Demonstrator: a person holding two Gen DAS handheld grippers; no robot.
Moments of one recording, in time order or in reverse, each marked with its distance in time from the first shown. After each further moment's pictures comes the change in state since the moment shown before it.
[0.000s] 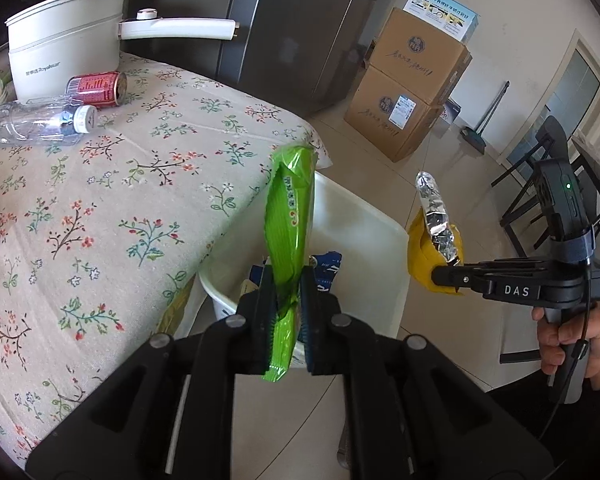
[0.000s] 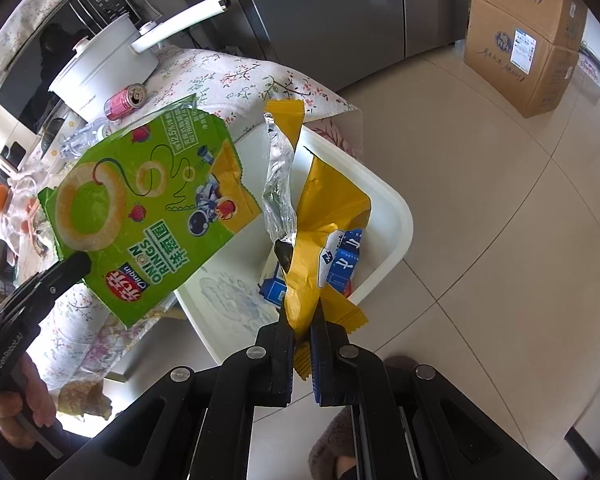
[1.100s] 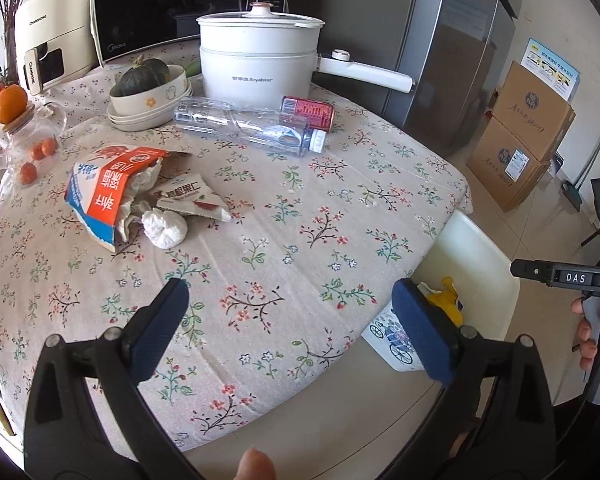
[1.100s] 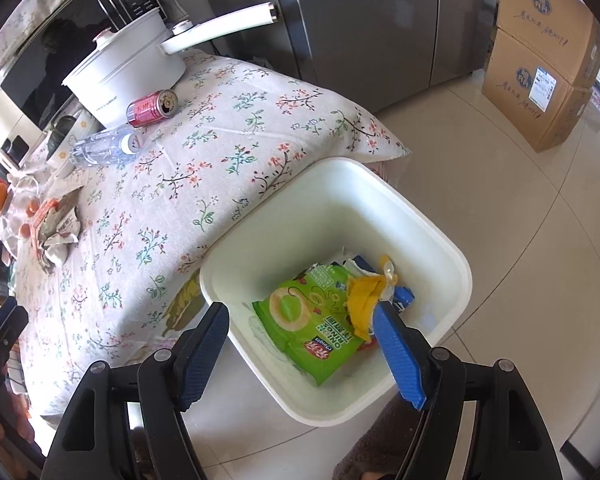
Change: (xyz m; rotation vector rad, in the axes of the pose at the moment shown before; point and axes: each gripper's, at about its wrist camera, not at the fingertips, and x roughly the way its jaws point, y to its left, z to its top) left arm -0.115 0.113 -0.023 -0.195 -0.095 0.395; right arm -0.001 0.085 0.032 -0.082 -0.057 -0.034
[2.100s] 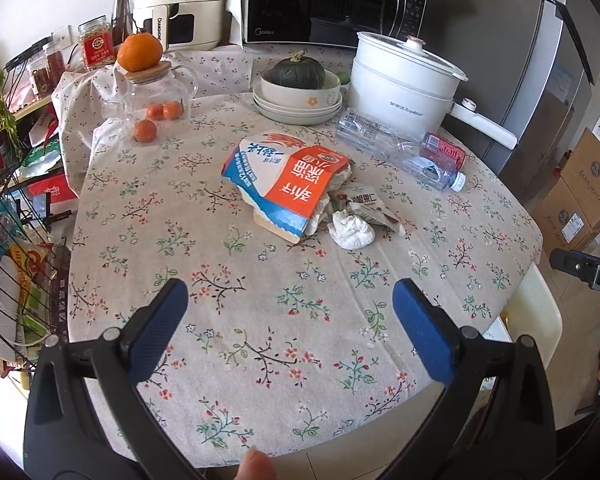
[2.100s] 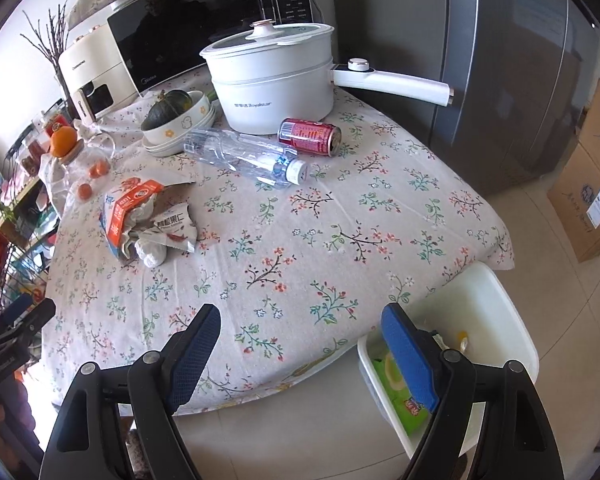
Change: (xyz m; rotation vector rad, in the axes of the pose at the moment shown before) left arm -0.039 0.147 -0.015 -0.217 -0.030 0.190; right arm -0.018 0.176 0.024 -0.275 -0.122 0.091
